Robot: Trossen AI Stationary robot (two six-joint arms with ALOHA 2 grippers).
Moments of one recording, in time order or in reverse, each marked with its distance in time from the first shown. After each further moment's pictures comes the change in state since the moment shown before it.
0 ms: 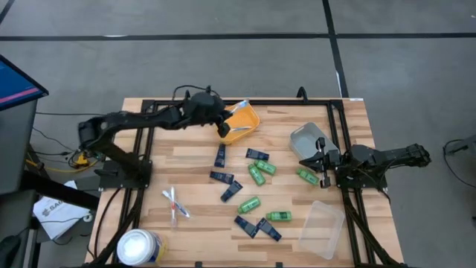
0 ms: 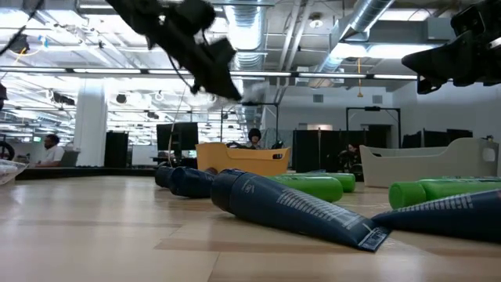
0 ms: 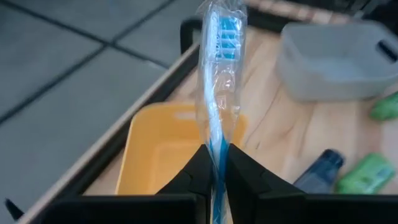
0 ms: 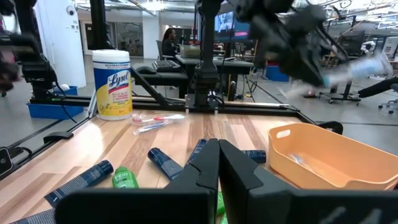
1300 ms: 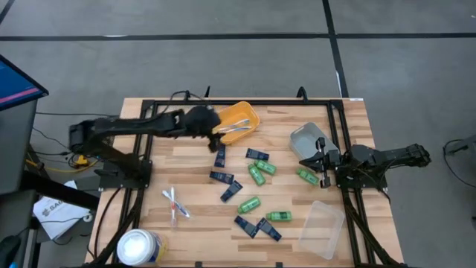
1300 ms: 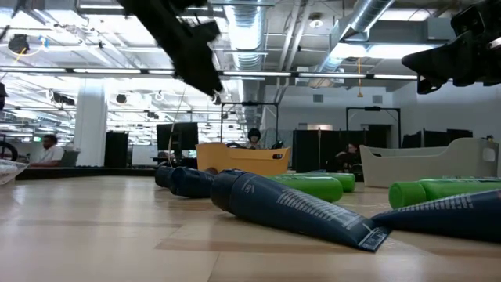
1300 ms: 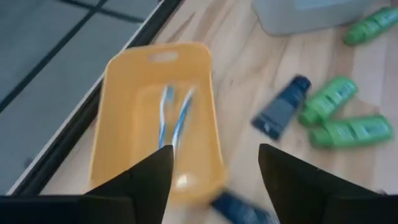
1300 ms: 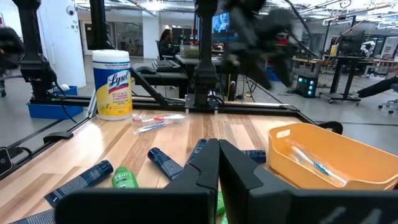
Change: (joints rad) left arm -0.198 -0.174 0.003 -0.375 -0.161 -0.032; right arm 0.000 0.000 0.000 0.000 0.000 0.000
